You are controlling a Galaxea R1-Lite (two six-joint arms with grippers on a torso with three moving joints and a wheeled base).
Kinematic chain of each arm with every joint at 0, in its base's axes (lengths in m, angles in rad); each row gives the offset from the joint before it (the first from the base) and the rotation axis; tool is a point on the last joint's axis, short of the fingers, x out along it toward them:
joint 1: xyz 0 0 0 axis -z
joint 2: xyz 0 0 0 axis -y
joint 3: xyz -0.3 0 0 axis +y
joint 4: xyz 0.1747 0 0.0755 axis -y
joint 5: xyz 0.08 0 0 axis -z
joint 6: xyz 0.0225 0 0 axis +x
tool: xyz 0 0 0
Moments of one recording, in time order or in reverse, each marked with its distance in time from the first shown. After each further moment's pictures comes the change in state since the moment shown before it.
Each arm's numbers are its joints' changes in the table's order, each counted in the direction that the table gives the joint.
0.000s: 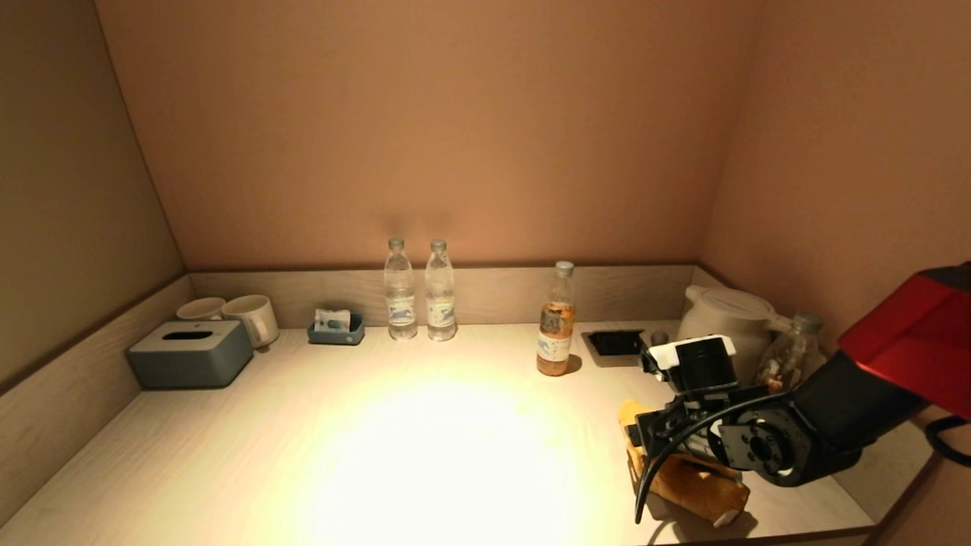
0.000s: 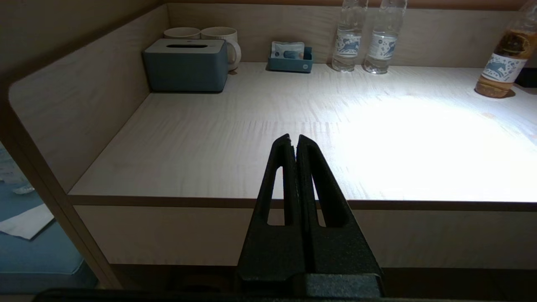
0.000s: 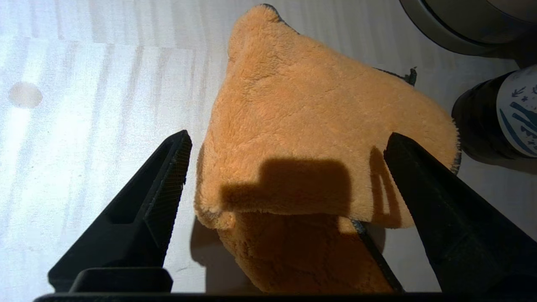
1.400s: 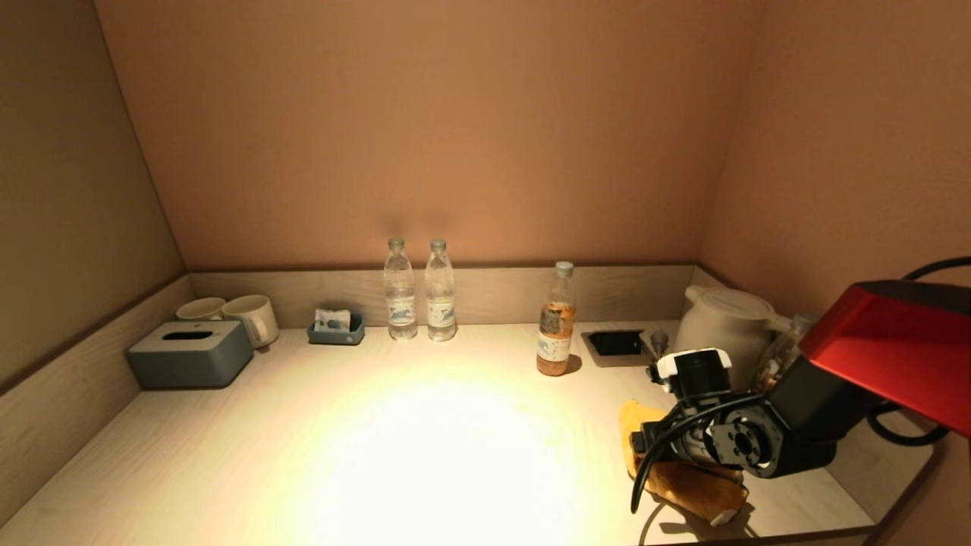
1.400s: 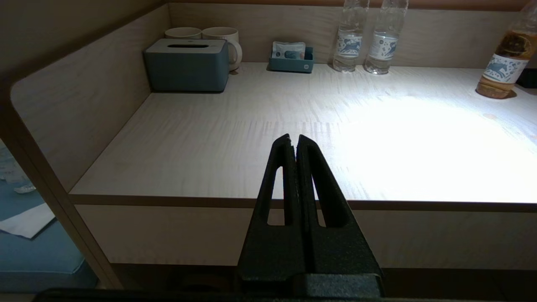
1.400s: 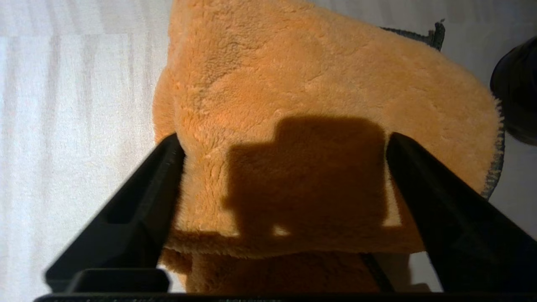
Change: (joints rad) left arm 0.000 0.000 0.000 0.000 0.000 0.000; right arm 0.069 -0.129 -0.046 0.004 -0.034 0.063
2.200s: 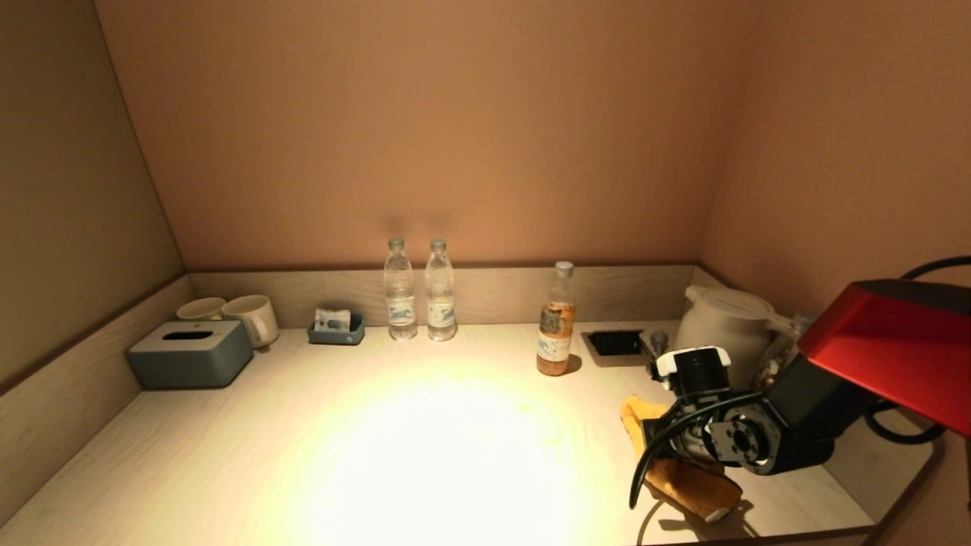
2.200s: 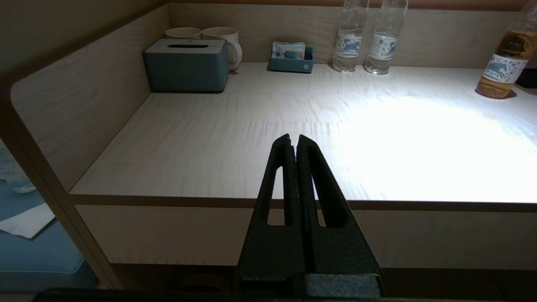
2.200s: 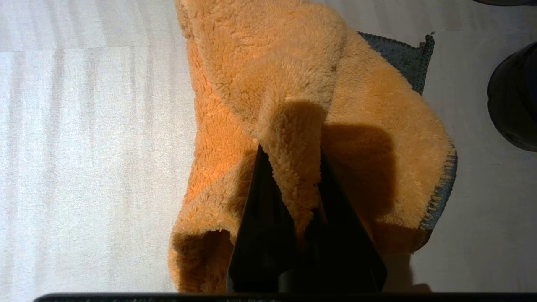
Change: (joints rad) left arm 0.000 0.000 0.000 0.000 0.001 0.000; right arm -0.002 -0.002 -0.016 -0.001 0.000 0.009
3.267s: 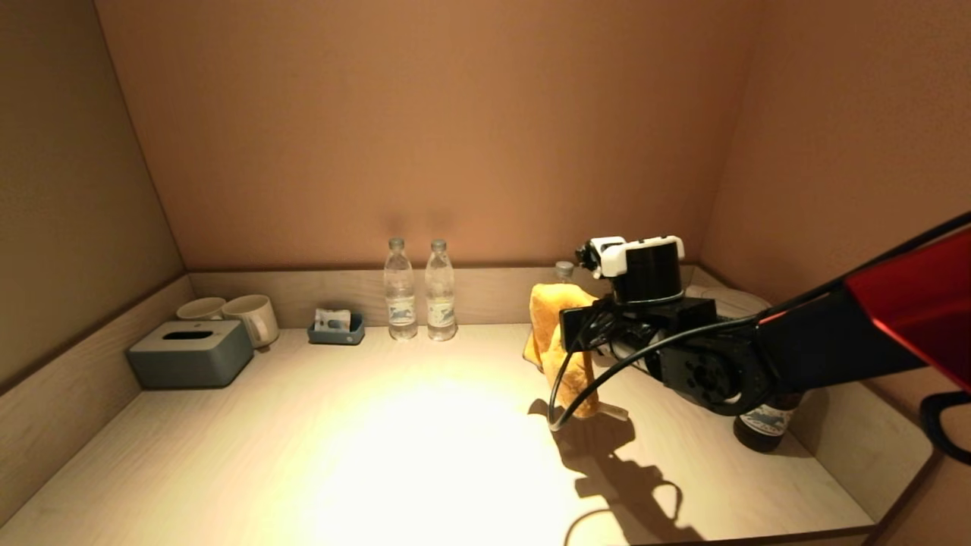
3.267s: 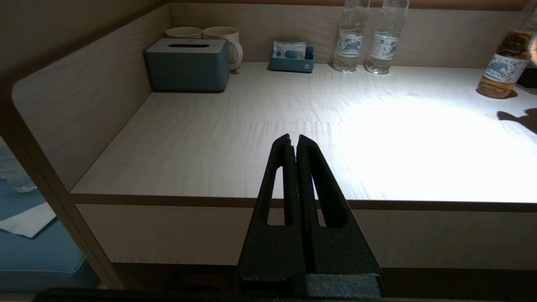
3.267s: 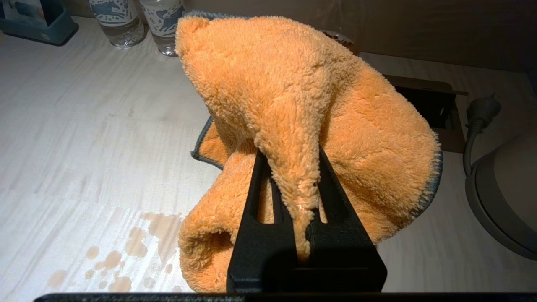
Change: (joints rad) left arm 0.000 0.000 0.000 0.000 0.000 0.000; right arm -0.269 0.180 -0.300 -0.001 0.002 -0.001
